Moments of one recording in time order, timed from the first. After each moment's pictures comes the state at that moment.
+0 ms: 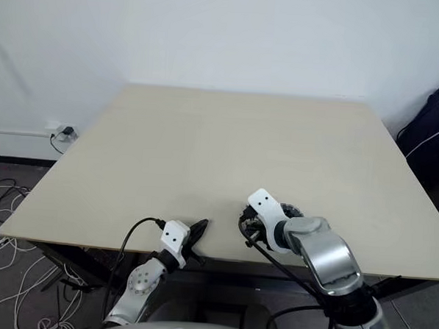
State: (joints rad) left arm 0.14 0.04 -0.24 0.35 0.02 -0.40 -0.37; right arm -0.25 -0.41 0.25 -0.47 0.11 1.38 0.66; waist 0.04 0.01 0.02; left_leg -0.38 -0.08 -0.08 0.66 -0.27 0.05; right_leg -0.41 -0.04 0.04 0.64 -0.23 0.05
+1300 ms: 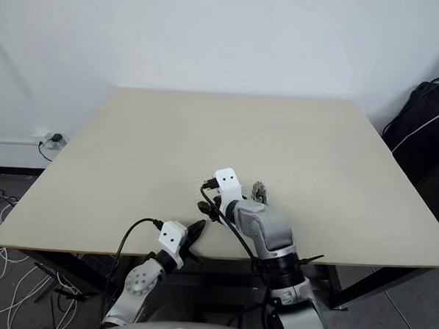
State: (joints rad) left arm 0.14 0.05 -0.23 0.35 0.01 -0.40 -0.39; right arm -0.35 0.01 0.21 -0.16 0.22 1.09 0.35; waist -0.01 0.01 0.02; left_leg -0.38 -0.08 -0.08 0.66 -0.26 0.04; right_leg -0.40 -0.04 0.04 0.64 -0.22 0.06
